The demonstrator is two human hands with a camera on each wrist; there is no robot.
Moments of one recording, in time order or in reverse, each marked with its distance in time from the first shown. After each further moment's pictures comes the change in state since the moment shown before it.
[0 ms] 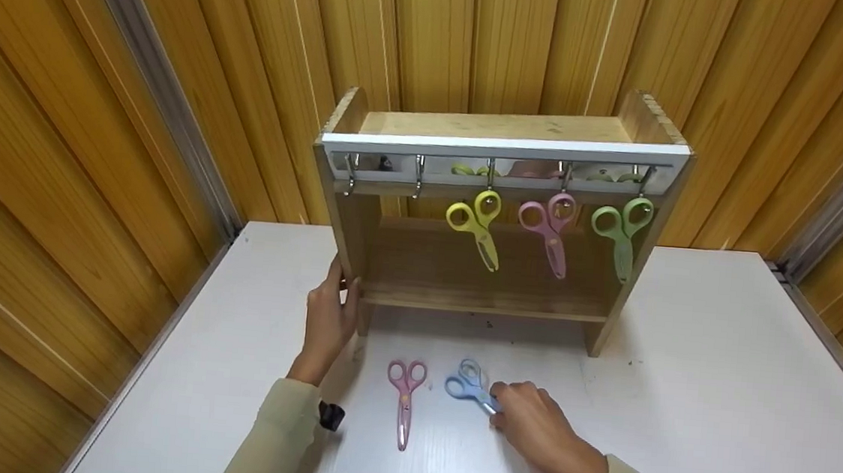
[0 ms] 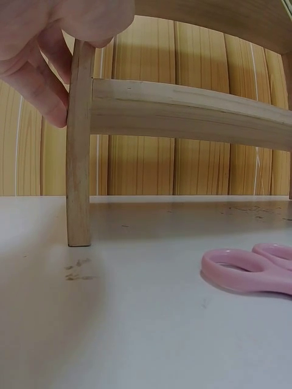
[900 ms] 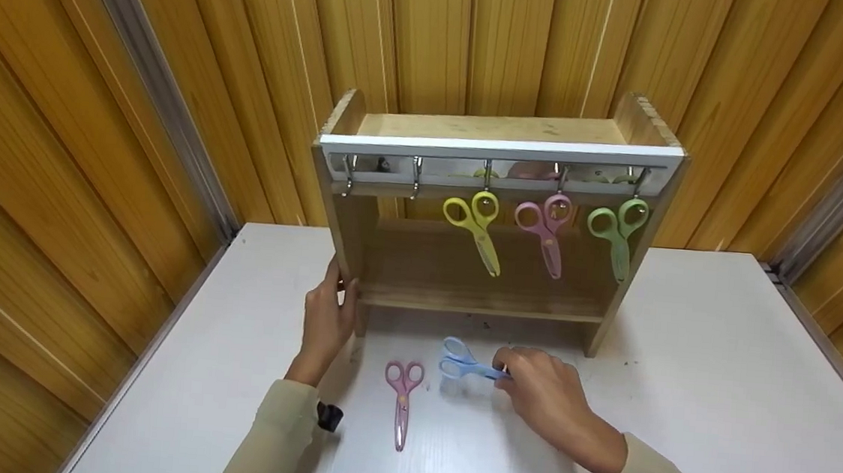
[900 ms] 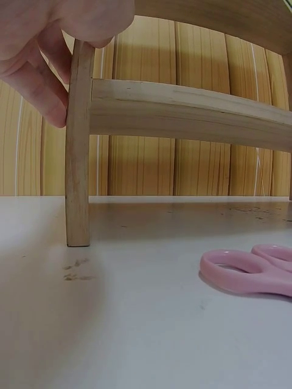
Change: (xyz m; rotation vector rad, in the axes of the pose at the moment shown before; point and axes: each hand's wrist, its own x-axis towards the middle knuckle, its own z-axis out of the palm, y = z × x) left_hand 0.000 0.000 0.000 0.013 0.011 -0.006; right_hand 0.013 -0.012 -0.047 -0.100 0.175 0.007
